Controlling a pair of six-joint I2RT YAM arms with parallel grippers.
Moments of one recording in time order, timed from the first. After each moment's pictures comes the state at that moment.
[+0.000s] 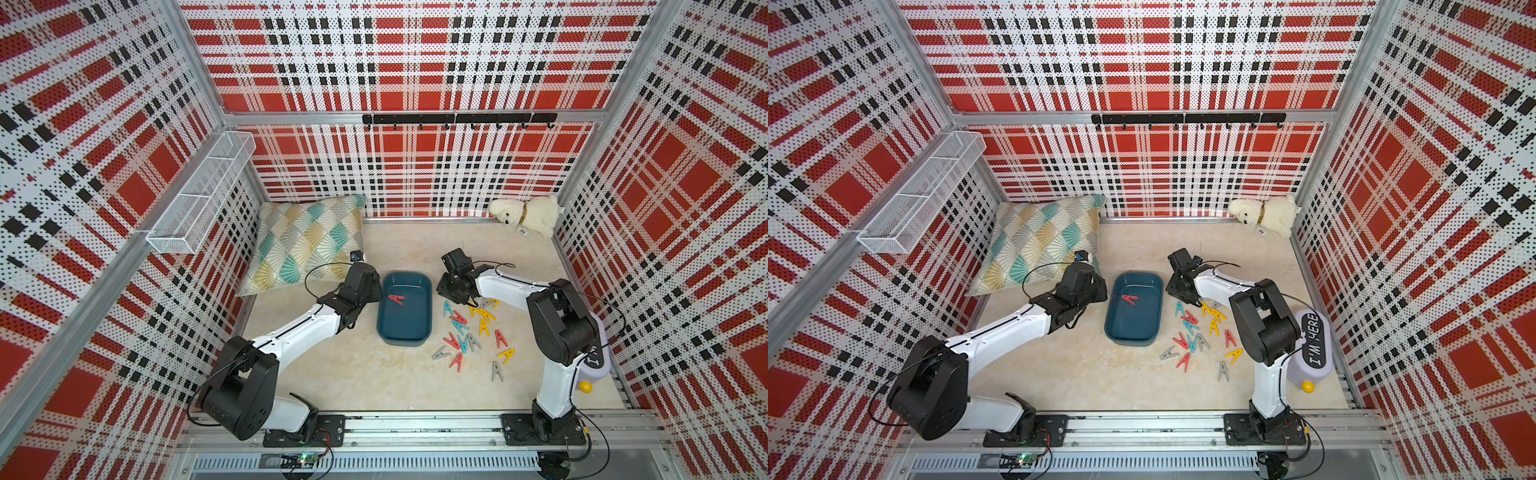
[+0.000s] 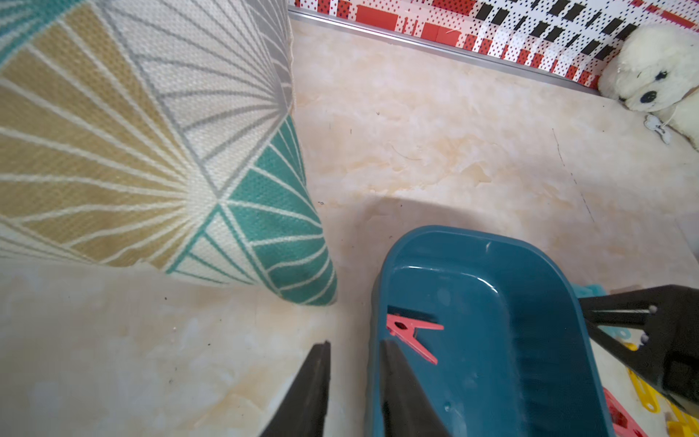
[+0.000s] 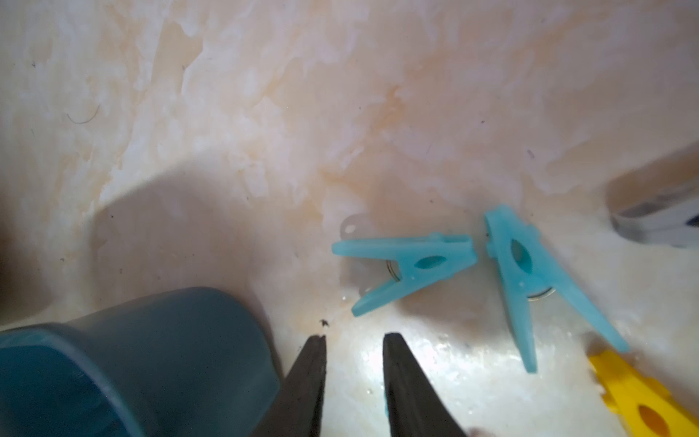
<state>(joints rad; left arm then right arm) -0.49 1.41 0.82 -0.10 -0.24 -0.50 0.50 1.92 1.25 -0.42 0.03 0.93</state>
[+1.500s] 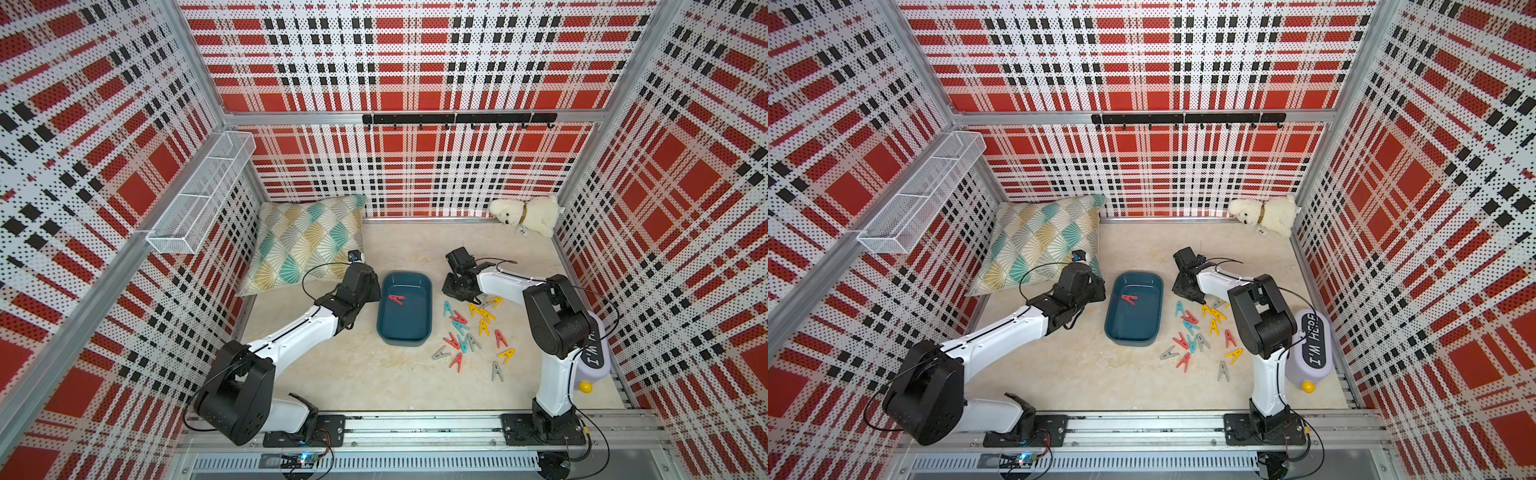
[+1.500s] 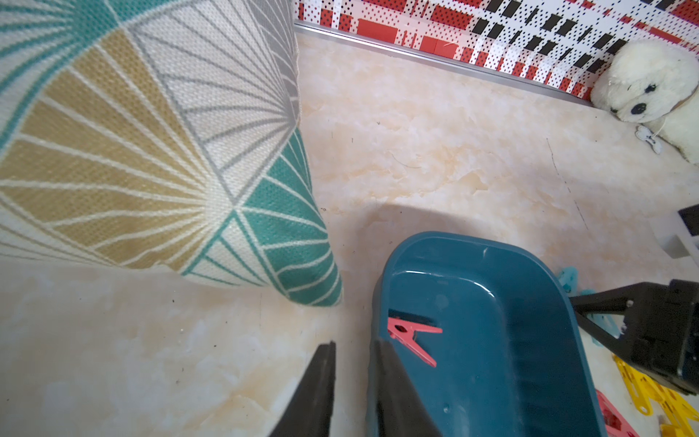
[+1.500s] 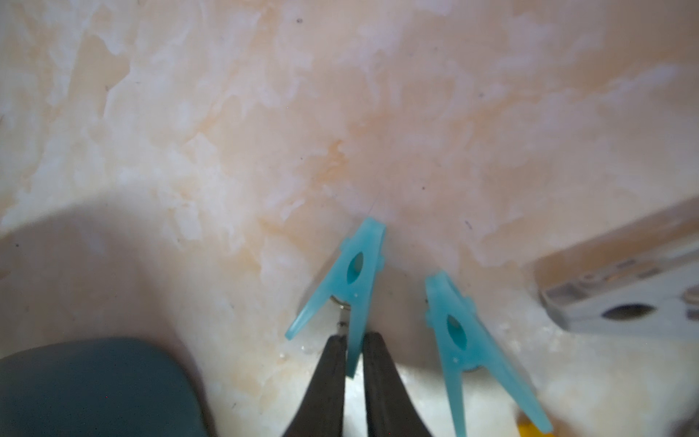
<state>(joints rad) -0.49 1.39 0.82 -0.10 -0.24 -0.49 0.45 1.97 1.28 -0.44 0.08 0.79</state>
